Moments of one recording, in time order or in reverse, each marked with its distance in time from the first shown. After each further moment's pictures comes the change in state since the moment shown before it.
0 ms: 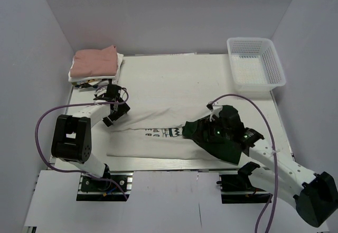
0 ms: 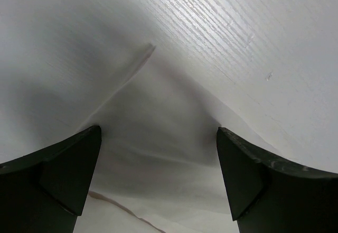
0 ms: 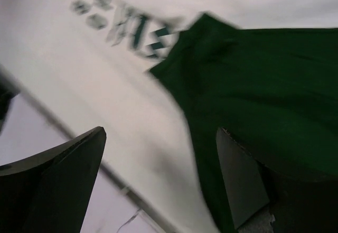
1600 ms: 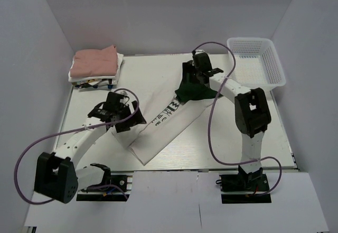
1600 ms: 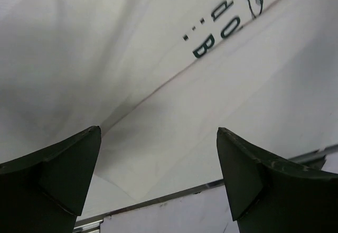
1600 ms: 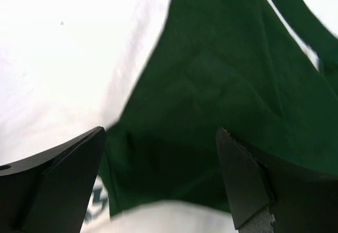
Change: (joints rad) left arm -0.147 -0.432 -0.106 -0.148 0.454 0.184; right arm -0.180 1.206 1.103 0.036 0.389 -0.073
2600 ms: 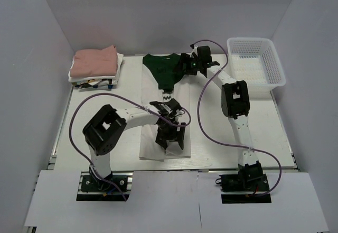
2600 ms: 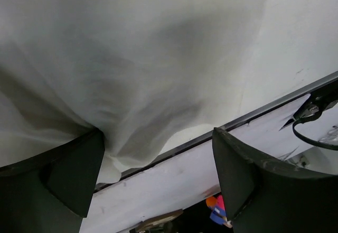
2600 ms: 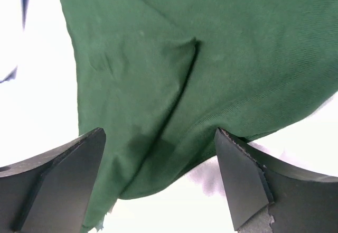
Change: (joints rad) left arm -0.543 0.694 0.371 -0.065 0.198 -0.032; right arm -0.139 0.525 0.581 0.019 -0.574 0.138
